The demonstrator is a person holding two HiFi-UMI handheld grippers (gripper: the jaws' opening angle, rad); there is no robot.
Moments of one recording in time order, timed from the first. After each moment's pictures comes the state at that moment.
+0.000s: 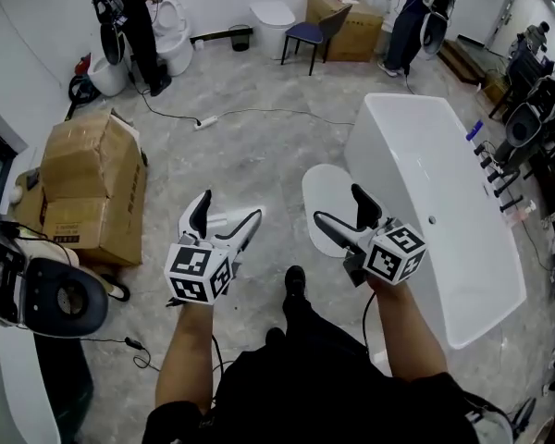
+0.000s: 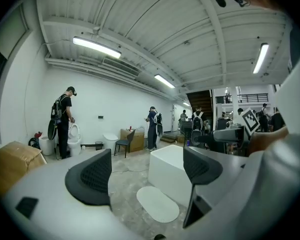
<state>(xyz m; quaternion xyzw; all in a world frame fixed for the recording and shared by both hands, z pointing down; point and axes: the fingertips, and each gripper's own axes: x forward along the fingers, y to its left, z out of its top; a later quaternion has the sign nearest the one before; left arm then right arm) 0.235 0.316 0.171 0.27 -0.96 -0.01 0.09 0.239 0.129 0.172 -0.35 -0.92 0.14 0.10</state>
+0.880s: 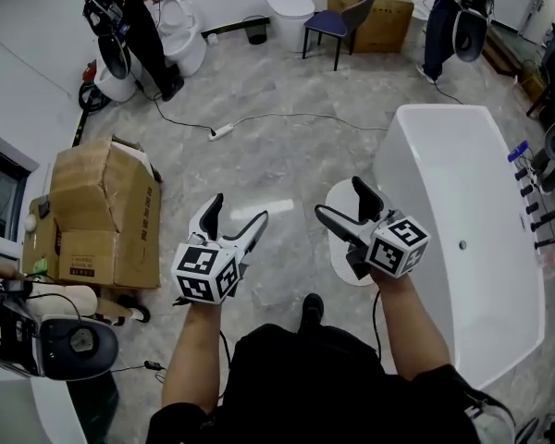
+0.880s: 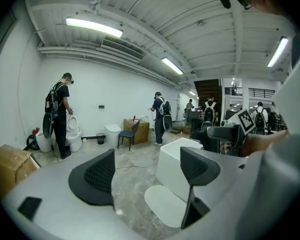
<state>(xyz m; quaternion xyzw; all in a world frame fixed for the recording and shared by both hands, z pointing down) -0.003 0.279 0.201 0.25 -0.95 0.01 0.16 -0.019 0.105 0.204 -0.38 -0.90 0.19 0.11</state>
